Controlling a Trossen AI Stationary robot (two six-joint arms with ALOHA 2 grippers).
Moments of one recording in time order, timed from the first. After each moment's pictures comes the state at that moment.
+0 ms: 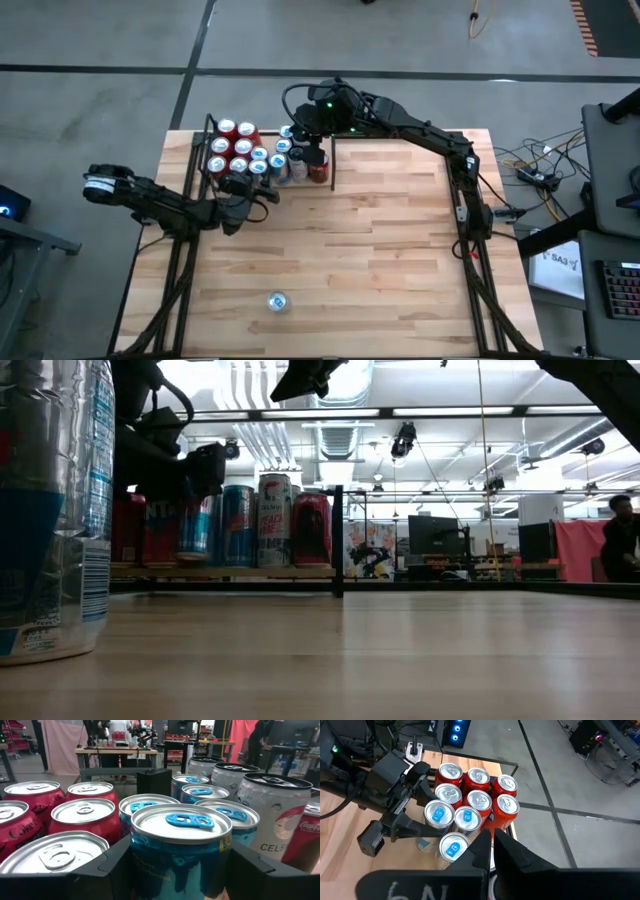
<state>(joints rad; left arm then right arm) -0.06 1.30 0.31 0.76 -1.28 -0.32 -0.31 2.05 2.35 -0.80 -0.06 -0.36</state>
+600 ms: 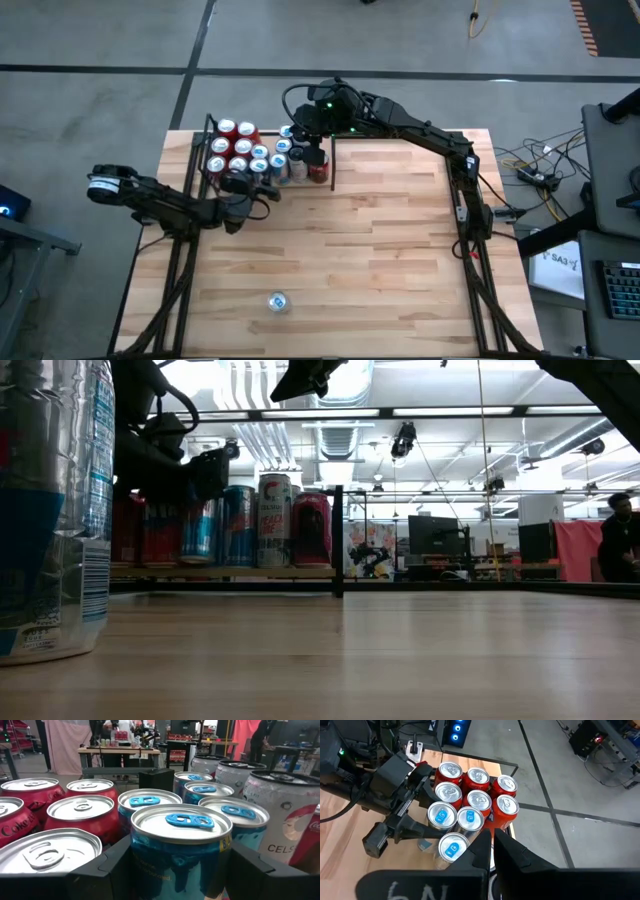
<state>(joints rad) -0.03 1.35 0.31 0.81 -1.27 -0.31 -0.31 2.05 2.35 -0.80 -0.06 -0.38</state>
